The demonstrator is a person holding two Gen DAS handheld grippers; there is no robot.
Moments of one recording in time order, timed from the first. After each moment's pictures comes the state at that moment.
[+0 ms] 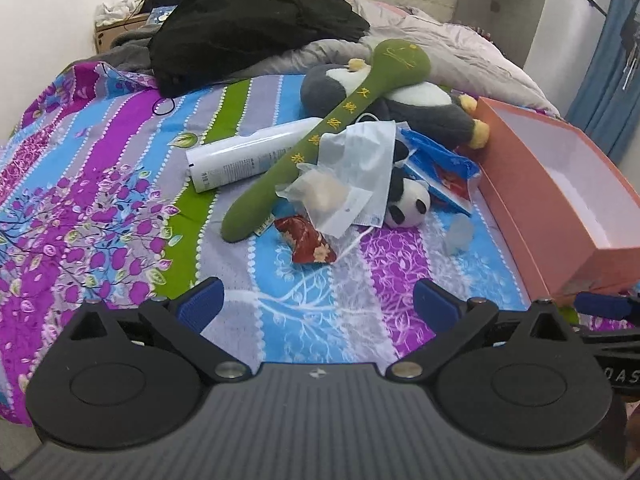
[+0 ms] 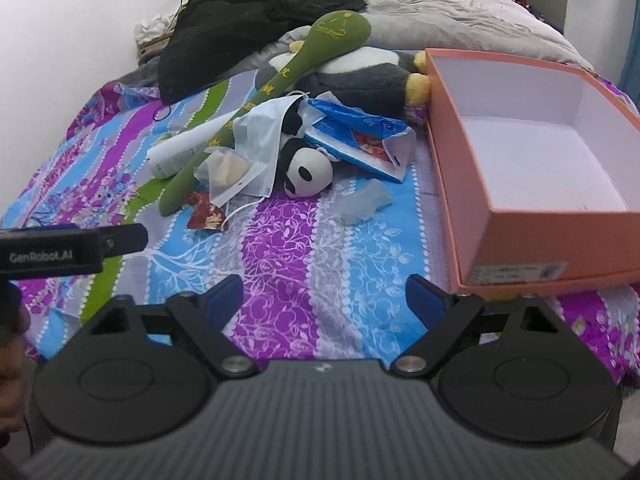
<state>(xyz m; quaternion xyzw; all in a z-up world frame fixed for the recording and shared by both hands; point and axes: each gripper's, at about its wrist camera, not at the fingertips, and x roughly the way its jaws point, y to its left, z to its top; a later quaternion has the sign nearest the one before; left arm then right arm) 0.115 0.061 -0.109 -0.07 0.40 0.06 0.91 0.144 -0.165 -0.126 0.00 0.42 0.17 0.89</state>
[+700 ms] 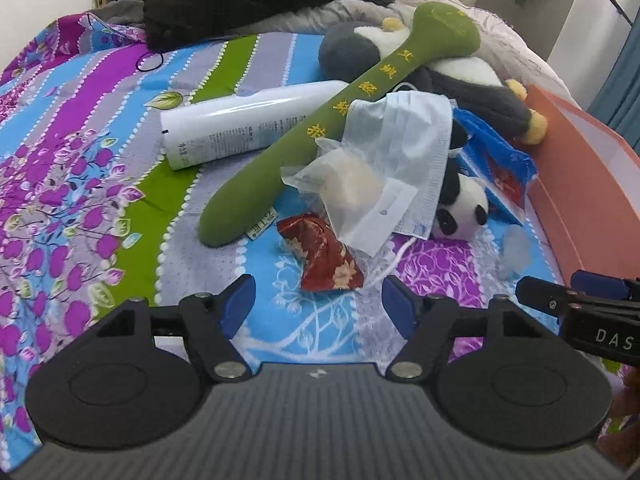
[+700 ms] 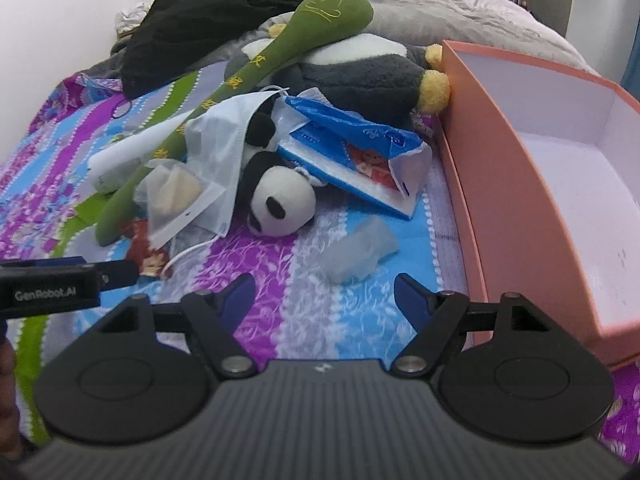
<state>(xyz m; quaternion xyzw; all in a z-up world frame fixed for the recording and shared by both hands) 0.197 0.093 -0.184 -0.11 0.43 0.07 0.90 0.231 -0.133 -0.175 -0.03 0.41 0.15 0.90</state>
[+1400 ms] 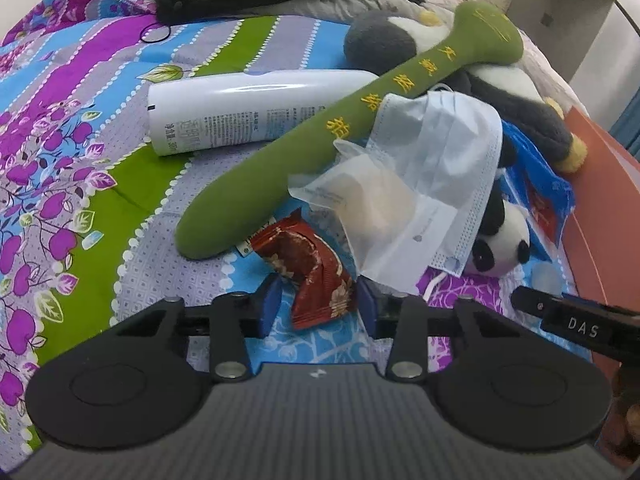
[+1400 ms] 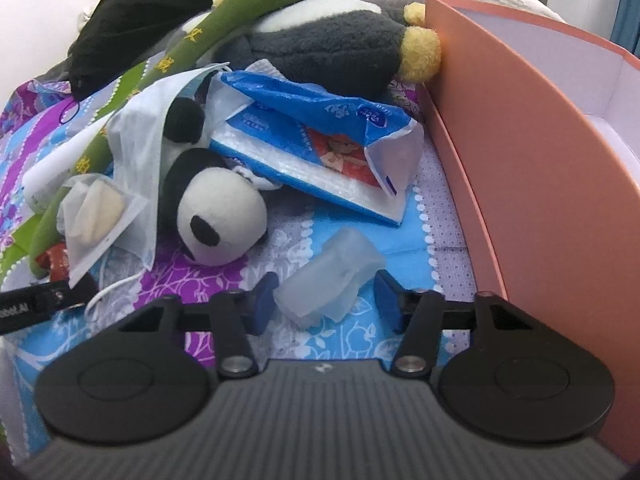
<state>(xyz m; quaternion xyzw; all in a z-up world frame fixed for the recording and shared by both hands) 0.241 0.104 -0.225 -0.16 0.43 0.09 0.89 0.286 -0.133 -0.218 -0.01 0.44 0.11 0.89</state>
